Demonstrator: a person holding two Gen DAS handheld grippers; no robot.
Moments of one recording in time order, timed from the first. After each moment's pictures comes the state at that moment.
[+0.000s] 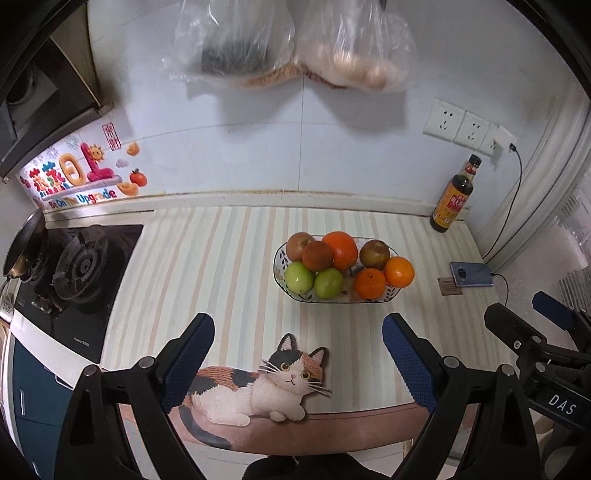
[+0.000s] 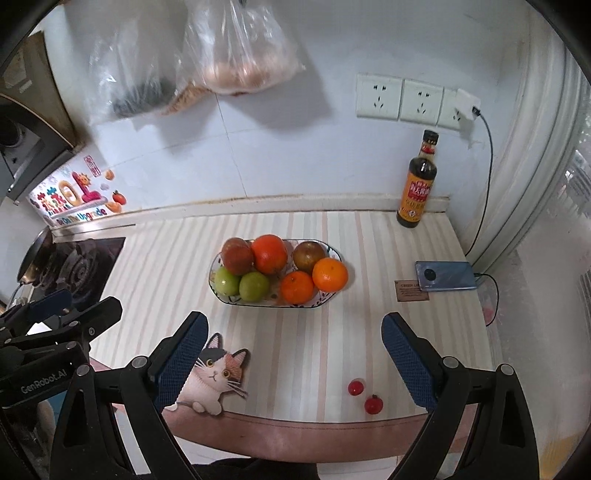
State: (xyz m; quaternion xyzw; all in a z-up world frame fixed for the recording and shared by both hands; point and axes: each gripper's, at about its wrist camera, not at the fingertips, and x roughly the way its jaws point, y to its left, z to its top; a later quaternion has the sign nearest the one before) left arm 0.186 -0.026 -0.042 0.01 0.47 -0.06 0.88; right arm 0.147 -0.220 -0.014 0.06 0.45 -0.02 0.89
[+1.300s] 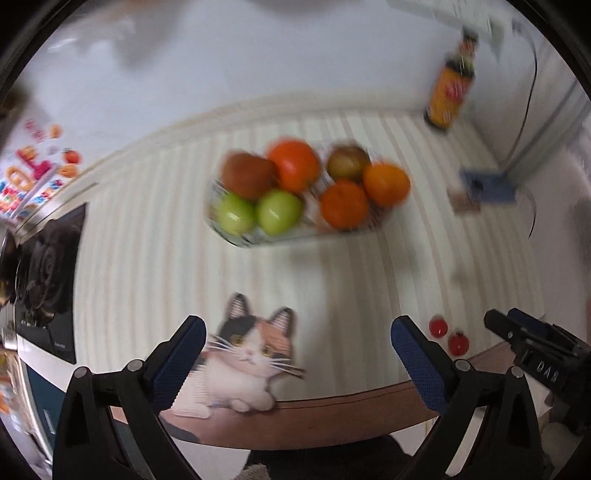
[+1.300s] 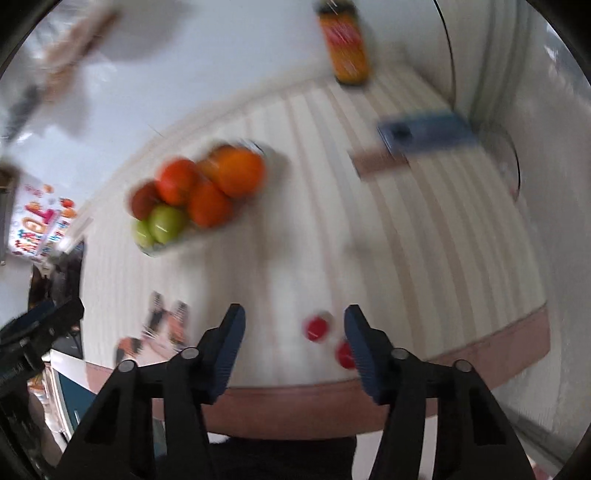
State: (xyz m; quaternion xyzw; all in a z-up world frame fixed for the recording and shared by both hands) left arm 0.231 -0.138 -0.178 0.11 0.60 -0.09 0.78; right arm 0.149 -0.359 -0.224 0.22 0.60 -0.04 0.77
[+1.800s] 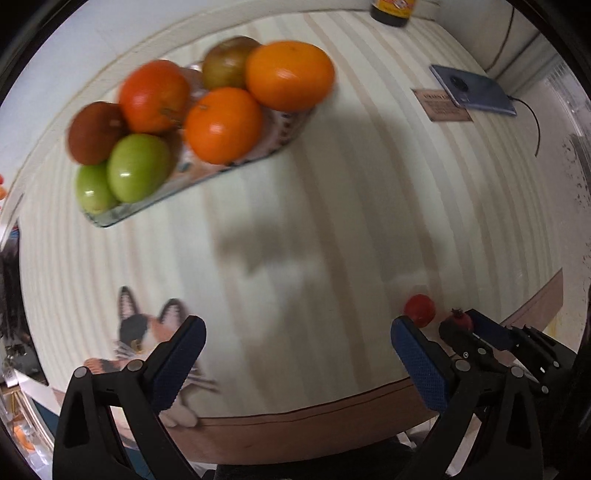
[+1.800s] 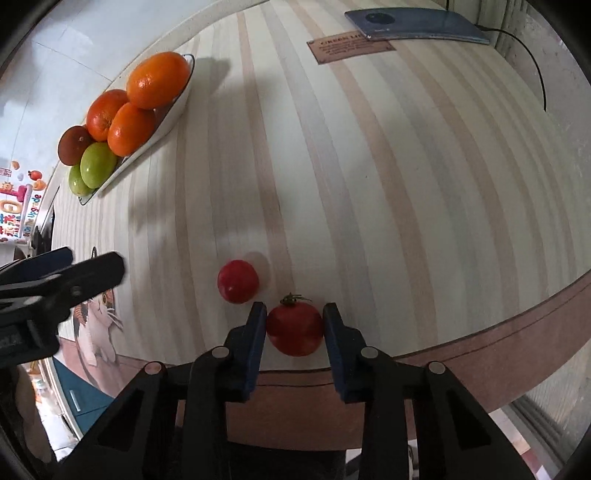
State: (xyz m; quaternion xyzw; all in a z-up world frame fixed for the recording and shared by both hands) left arm 0.234 -0.220 -0.277 0.16 0.69 -0.15 0.70; right arm 0.132 -0.372 -0.317 0.22 0.64 -0.04 0.73
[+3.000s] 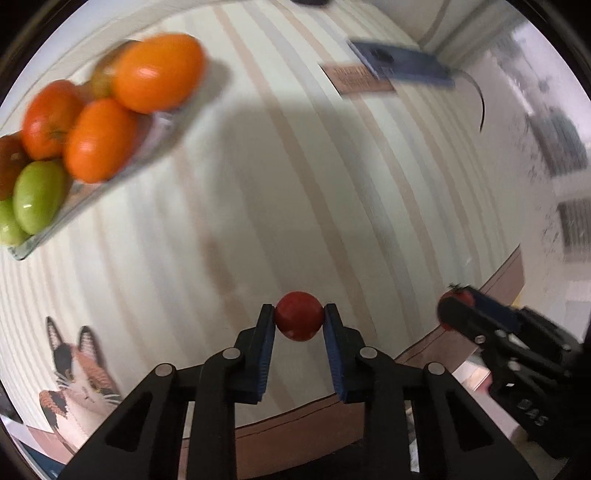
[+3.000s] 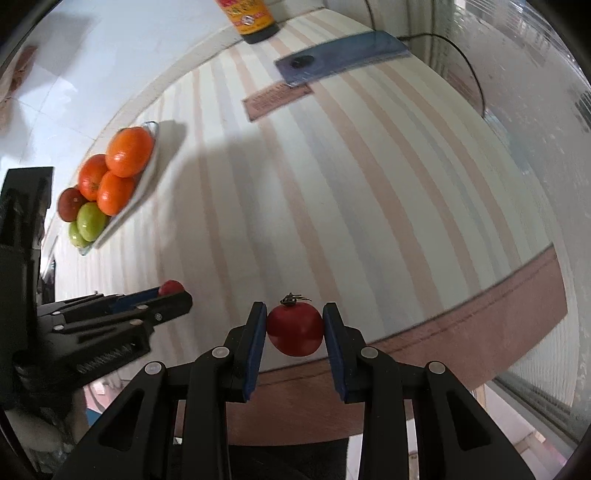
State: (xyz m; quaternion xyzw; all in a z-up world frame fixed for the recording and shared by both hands) left arm 0.228 -0.239 -0.286 0.11 0.69 -0.26 0.67; right arm 0.116 -0.418 -0.282 0.27 0.59 -0.07 0.75
